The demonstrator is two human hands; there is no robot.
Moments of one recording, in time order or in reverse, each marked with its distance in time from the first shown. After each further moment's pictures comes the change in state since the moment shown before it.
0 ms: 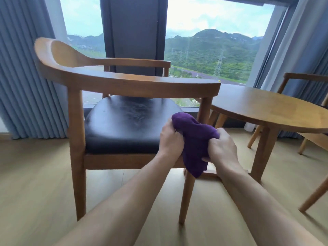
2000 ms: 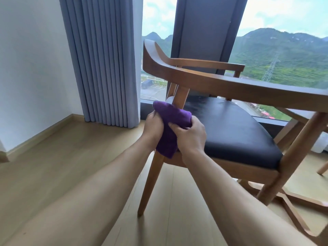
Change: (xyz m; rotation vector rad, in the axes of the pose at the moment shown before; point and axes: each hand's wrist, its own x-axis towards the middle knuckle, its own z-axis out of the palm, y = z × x) left_hand 0.024 -0.005 -0.270 -0.112 0.310 -0.186; right_hand -0.092 -0.113 0.259 0.247 -0.172 -0.258
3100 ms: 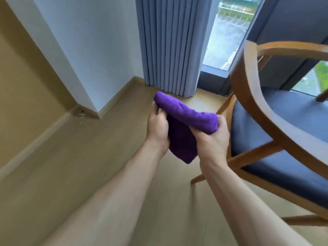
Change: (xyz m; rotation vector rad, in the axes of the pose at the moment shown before) left_hand 0.019 0.158 -0.201 -0.343 0.352 -0.201; right_hand -0.033 -0.191 0.141 0.190 -0.240 0.251
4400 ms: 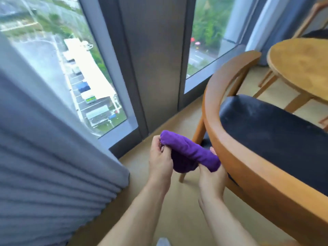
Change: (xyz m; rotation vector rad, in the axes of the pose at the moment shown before) left_hand 0.465 -0.056 0.305 0.590 -1.014 -0.247; right_hand 0.459 0.064 0.105 0.150 1.357 0.227
